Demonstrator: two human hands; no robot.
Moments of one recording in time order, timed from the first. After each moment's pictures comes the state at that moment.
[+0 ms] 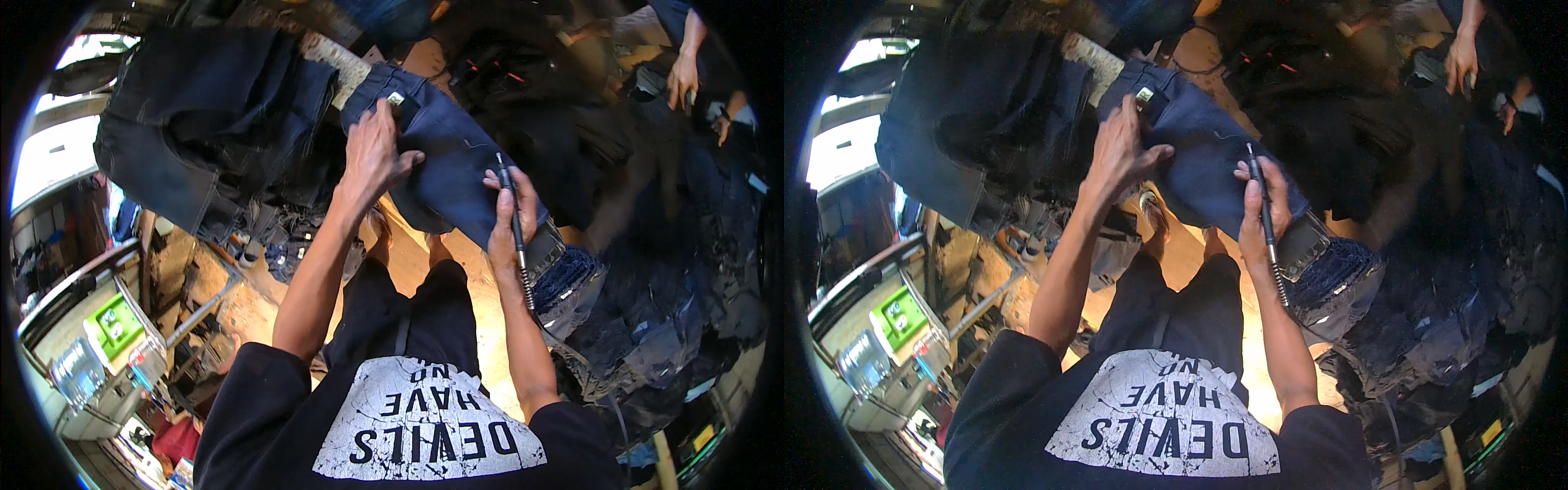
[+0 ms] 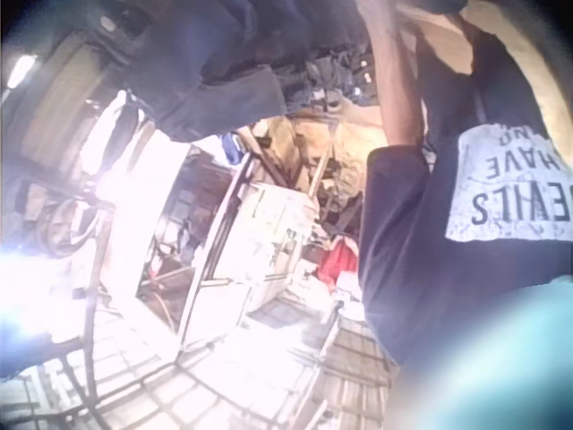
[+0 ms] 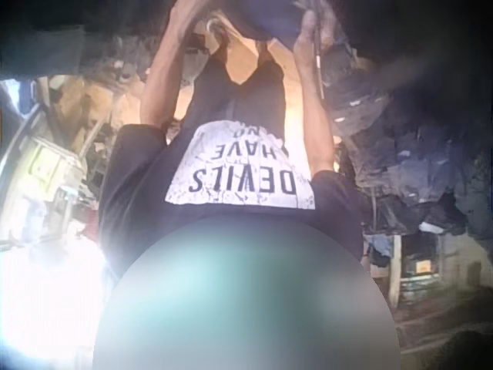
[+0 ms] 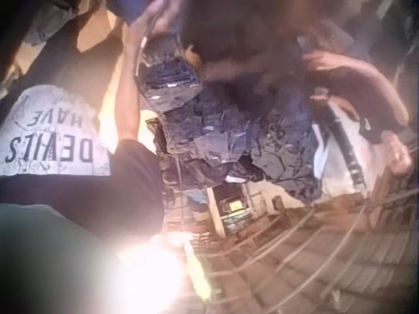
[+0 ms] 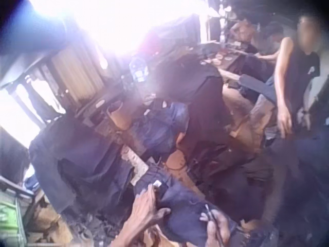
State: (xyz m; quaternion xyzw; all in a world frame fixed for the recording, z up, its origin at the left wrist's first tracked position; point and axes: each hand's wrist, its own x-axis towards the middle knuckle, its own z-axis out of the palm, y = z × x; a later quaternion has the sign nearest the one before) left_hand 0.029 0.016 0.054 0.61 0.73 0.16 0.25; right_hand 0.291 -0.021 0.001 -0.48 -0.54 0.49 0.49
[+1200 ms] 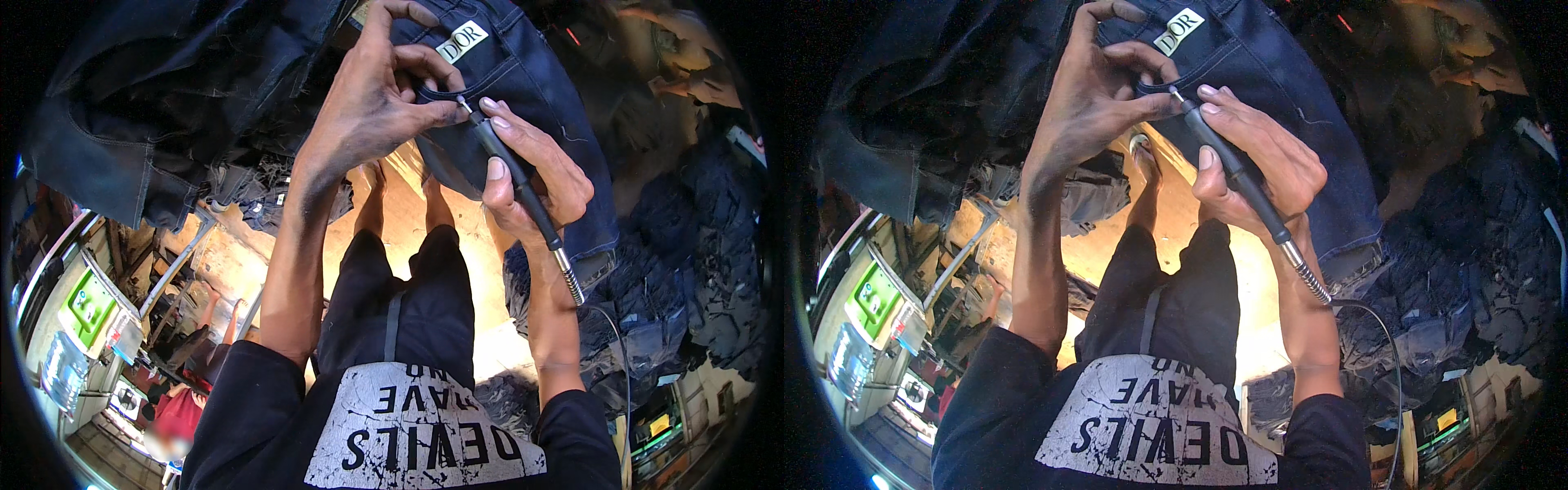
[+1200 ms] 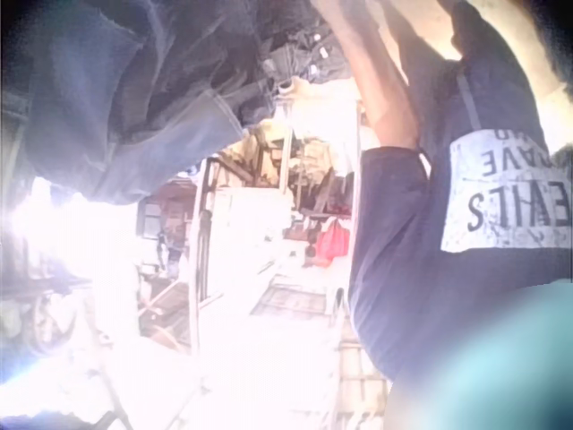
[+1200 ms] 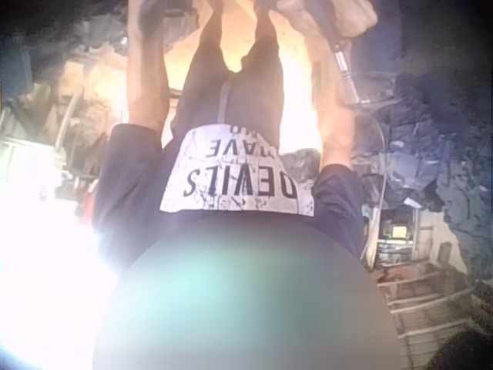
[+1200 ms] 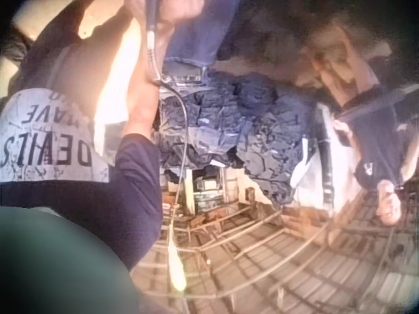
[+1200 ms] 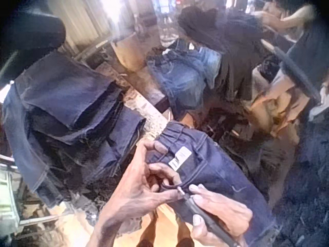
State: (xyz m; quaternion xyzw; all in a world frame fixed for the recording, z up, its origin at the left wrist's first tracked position) left_hand -0.034 0.008 0.004 0.32 0.54 0.47 0.62; right_hand 0.189 0.033 -0.007 -0.29 -0.80 0.33 0.40
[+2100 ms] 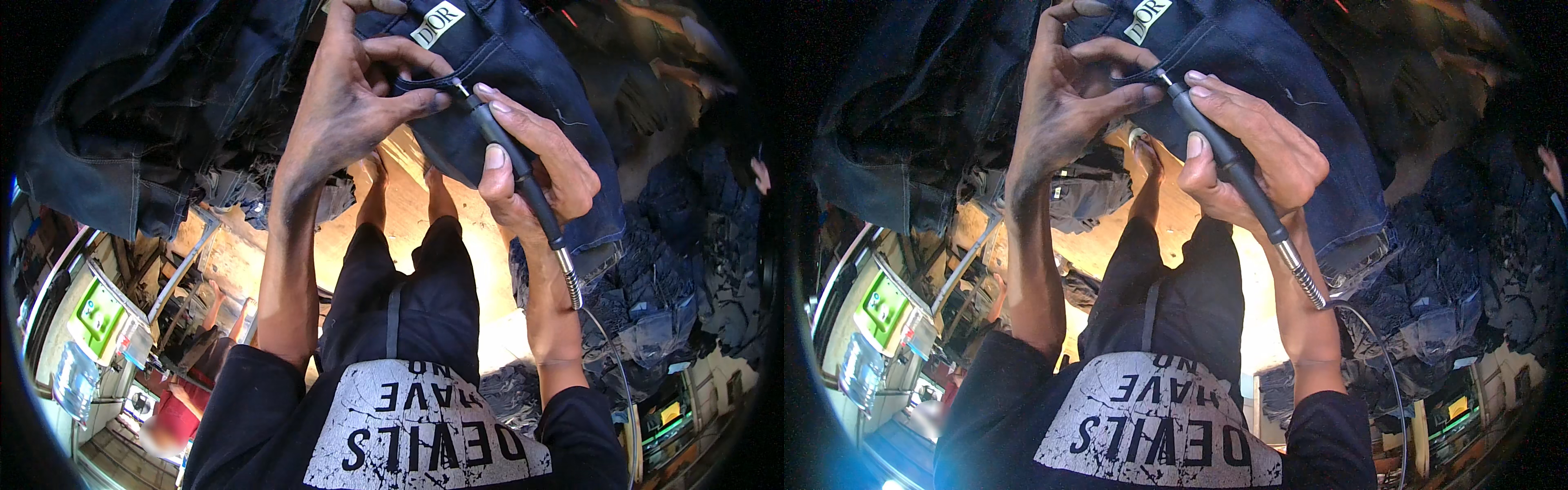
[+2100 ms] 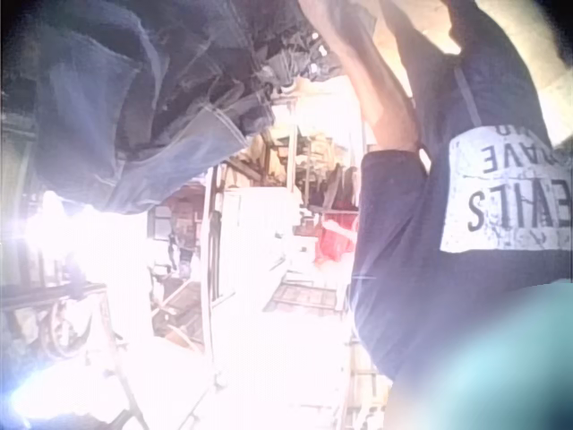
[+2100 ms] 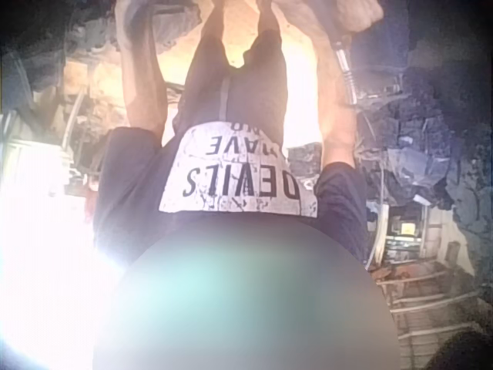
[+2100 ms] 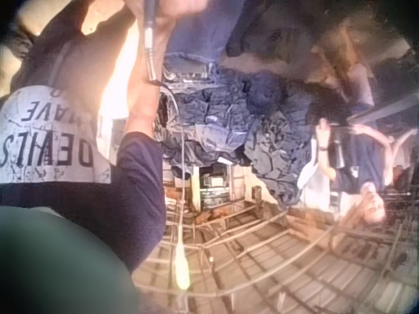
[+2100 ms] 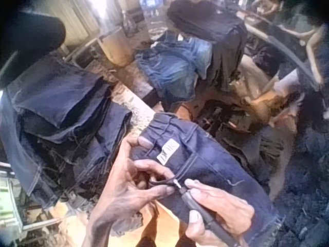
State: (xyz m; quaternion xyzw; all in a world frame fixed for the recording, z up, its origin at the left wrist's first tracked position) left_hand -0.025 0.005 0.001 0.29 0.52 0.51 0.62; right_hand 0.198 0.031 -0.009 -0.32 -0.79 0.34 0.40
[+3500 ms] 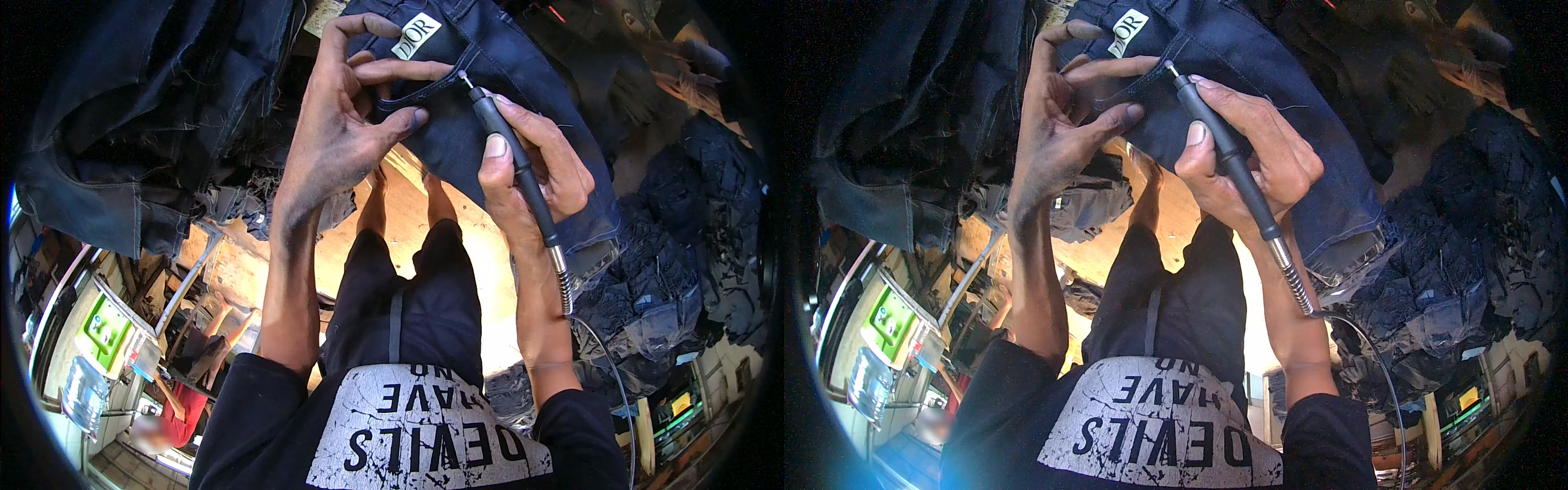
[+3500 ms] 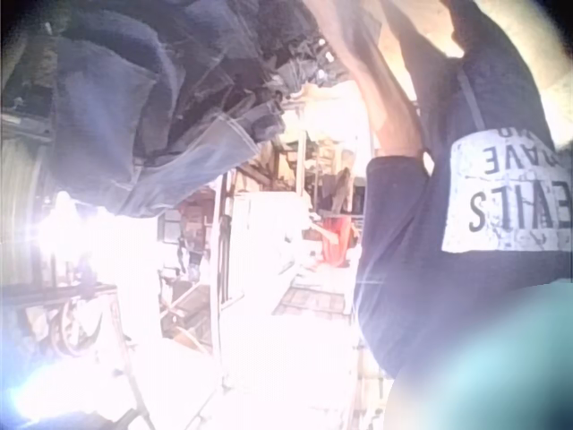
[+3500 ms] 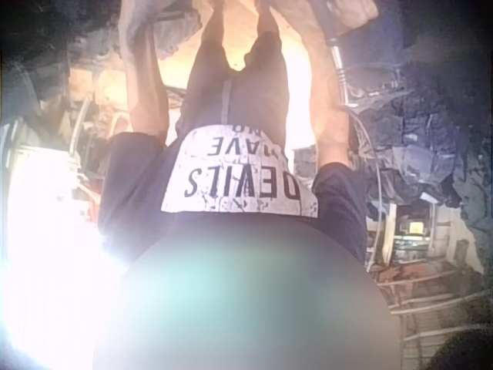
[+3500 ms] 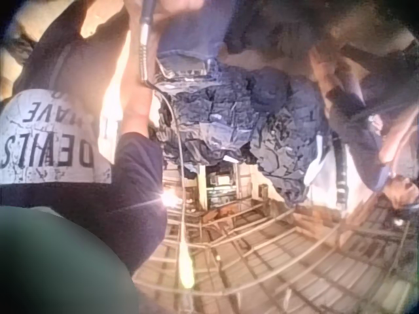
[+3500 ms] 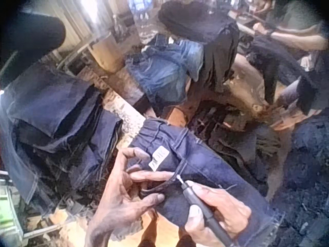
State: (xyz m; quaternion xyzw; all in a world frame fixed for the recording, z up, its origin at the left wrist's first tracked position) left_hand -0.028 -0.005 -0.007 0.47 0.55 0.46 0.52; right_hand 0.196 0.029 -0.007 -0.40 -0.76 0.30 0.41
